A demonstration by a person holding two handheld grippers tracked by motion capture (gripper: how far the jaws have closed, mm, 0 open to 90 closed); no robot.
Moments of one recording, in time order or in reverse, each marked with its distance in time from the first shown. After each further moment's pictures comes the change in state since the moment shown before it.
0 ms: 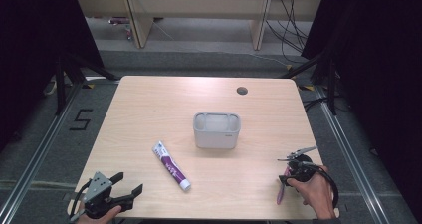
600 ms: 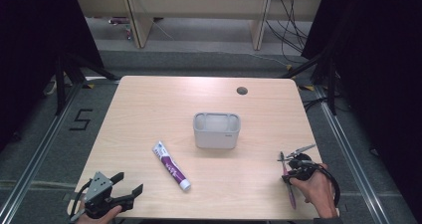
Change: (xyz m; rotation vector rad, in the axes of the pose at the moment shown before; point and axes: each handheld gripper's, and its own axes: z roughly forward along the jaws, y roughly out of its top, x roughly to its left) left arm 0.001 0.000 0.001 0.001 -0.008 0.011; right arm -0.004 0.003 0.001 0.071 -0.005 -0.023
